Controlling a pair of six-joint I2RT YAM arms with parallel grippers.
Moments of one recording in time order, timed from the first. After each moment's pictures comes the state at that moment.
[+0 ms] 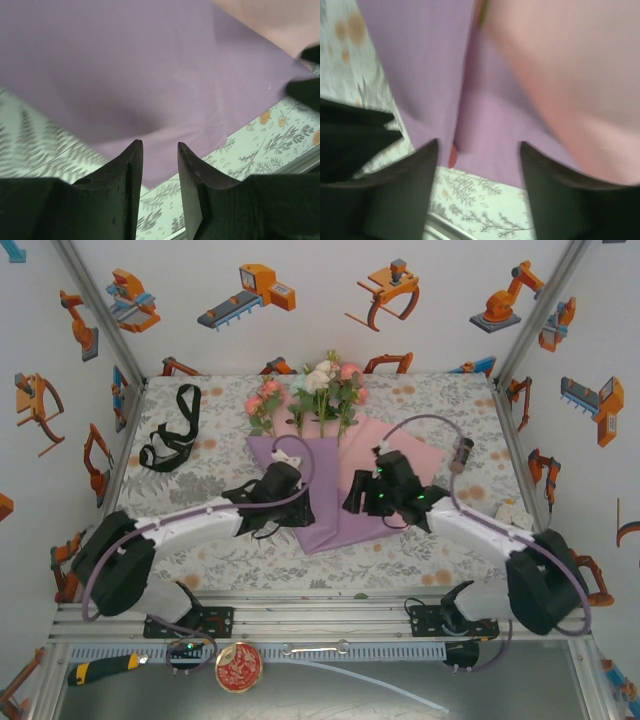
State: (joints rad) left arm -0.89 1.49 0.84 -0.18 -0.04 -0.64; right arm 0.55 1.26 0.73 -0.22 -0.09 0.59
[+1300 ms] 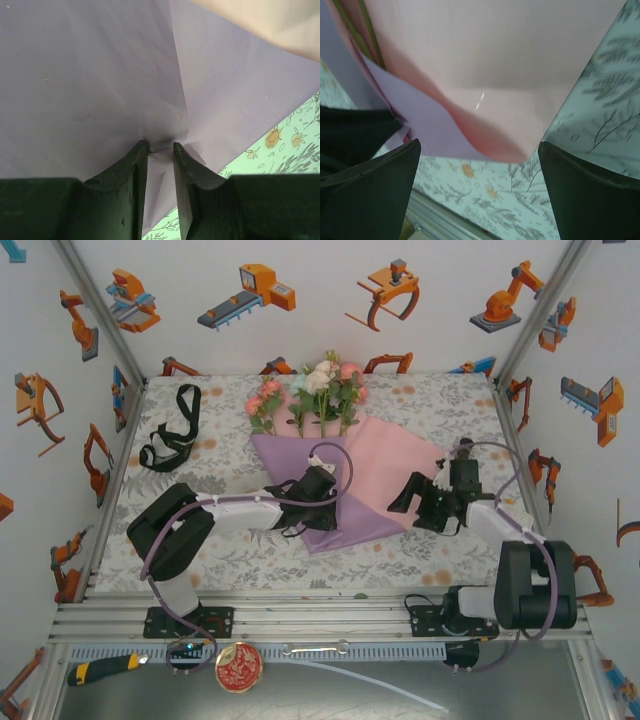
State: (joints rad) left arm -0.97 1.77 0.97 -0.10 -0.03 -0.62; right arm 0.02 1.27 0.54 -0.29 -0.56 0.46
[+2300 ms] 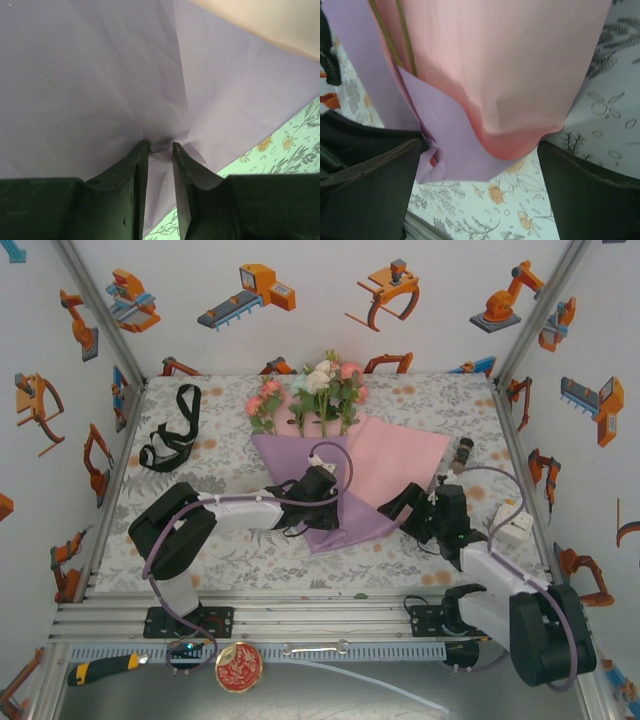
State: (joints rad) left arm -0.97 1.78 0.97 -0.07 -0.01 -0.64; right arm 0.22 1.00 0.24 0.12 -0.33 0.85
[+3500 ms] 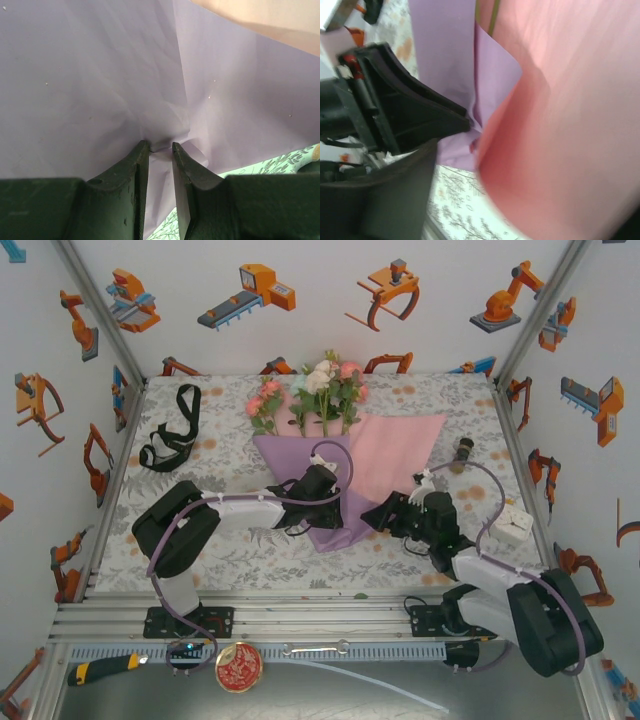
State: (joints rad) left arm -0.96 1.80 0.98 -0.02 0.02 -0.66; right arm 0.39 1.10 0.18 0.47 -0.38 0.72
